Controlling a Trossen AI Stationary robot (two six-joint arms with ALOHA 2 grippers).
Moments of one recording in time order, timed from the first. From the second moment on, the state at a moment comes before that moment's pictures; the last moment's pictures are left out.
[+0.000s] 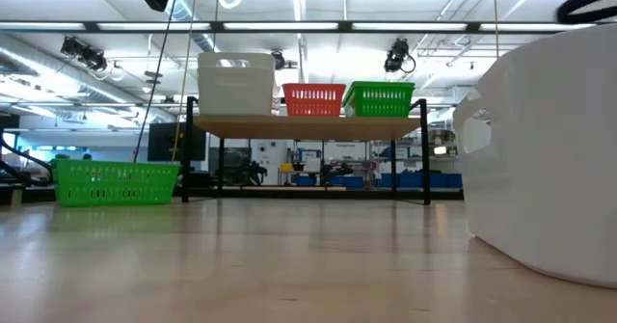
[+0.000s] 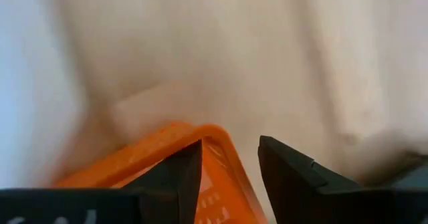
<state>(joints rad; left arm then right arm) -0.53 1.06 0.63 0.19 -0.61 -0.17 0.77 1.57 0.87 -1.08 0.20 1.20</state>
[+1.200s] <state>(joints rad) -0.57 1.06 0.63 0.18 -0.60 -0.18 0.70 1.57 1.21 -1.40 0.11 1.02</state>
